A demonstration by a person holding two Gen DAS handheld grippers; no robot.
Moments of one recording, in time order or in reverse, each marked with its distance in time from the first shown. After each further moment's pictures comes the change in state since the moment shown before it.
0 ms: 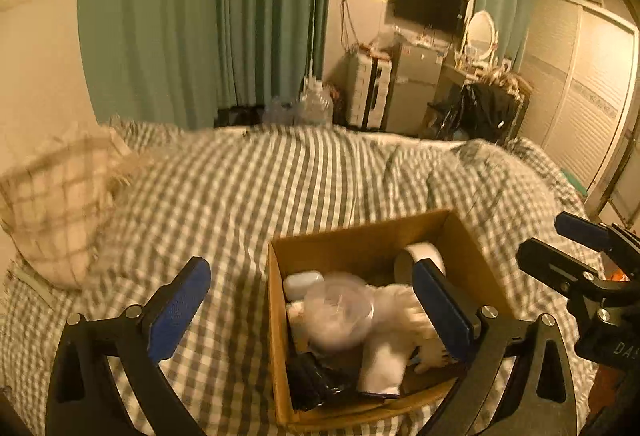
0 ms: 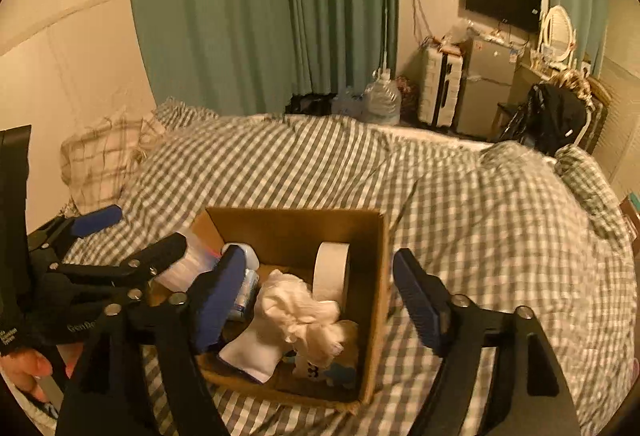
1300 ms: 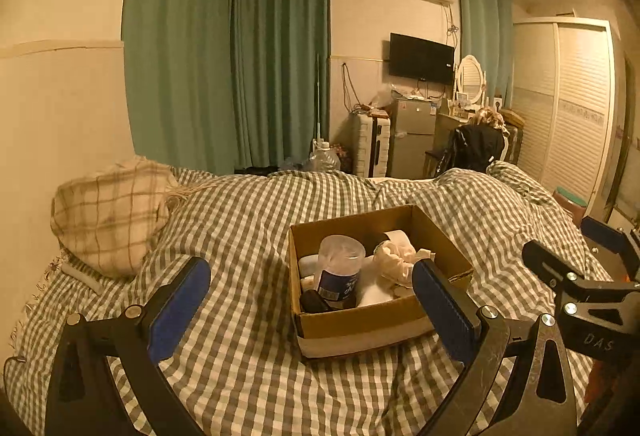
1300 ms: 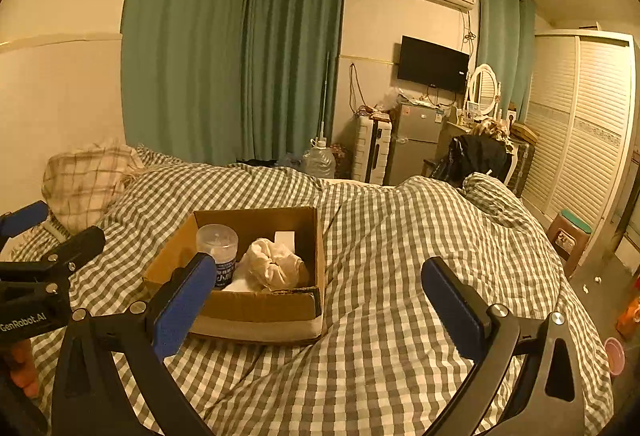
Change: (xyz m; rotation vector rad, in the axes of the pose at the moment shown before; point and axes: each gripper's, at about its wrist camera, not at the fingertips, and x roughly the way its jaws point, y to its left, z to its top) left arm -0.131 -0.011 -0.096 0.040 -0.249 0.055; right arm -0.122 0.027 -0.108 0.012 -0.259 -0.240
